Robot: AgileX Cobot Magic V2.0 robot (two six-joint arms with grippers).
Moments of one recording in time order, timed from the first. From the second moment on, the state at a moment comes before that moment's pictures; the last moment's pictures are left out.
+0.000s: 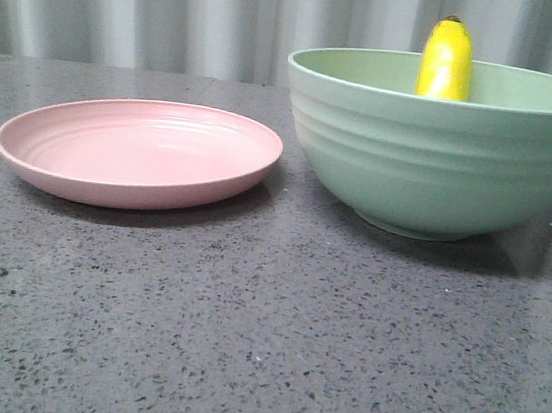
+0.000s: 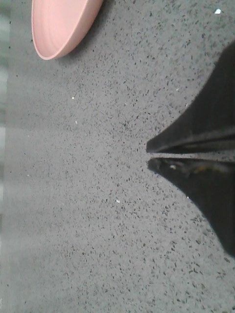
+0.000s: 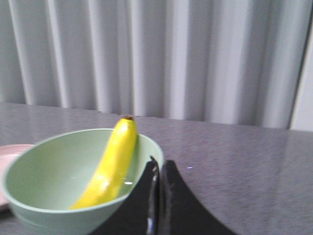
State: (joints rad) left arm -0.05 0.00 0.01 0.01 0.33 -0.08; right arm 0.06 0.12 -0.33 0.28 0.24 -0.32
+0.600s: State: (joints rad) left arm -0.05 0.00 0.01 0.01 0.33 -0.08; right arm -0.05 0.01 0.01 -0.01 -0.01 0.16
